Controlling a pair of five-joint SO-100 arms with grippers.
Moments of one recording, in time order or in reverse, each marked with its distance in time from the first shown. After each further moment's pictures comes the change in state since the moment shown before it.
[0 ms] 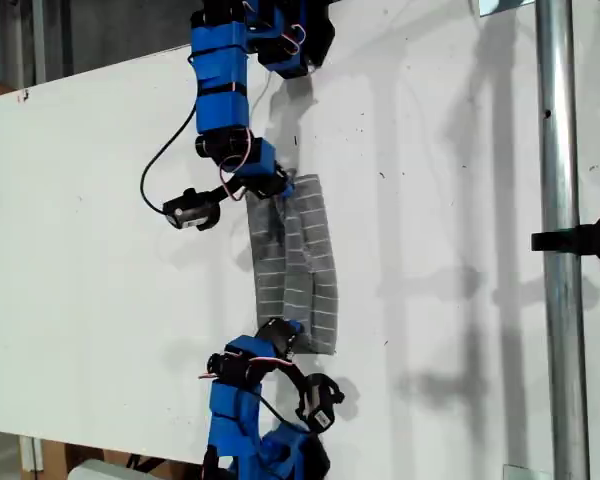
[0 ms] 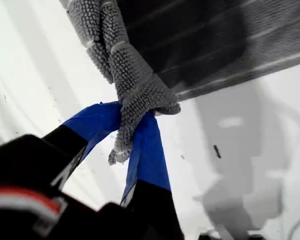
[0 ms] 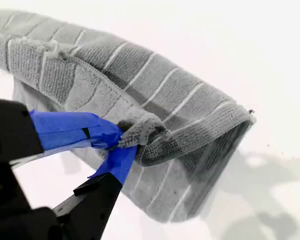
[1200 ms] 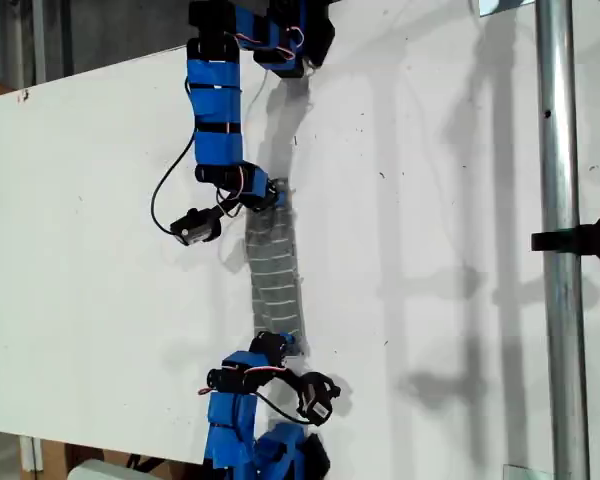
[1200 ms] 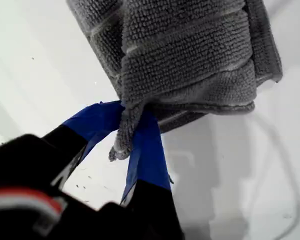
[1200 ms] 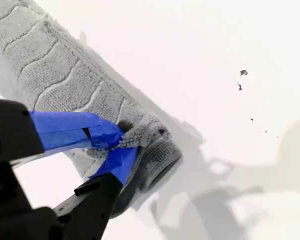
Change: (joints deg) arm 0 -6.2 9.8 27.2 -15.6 -6.2; arm 1 7.2 -16.0 0.7 -5.4 -7.2
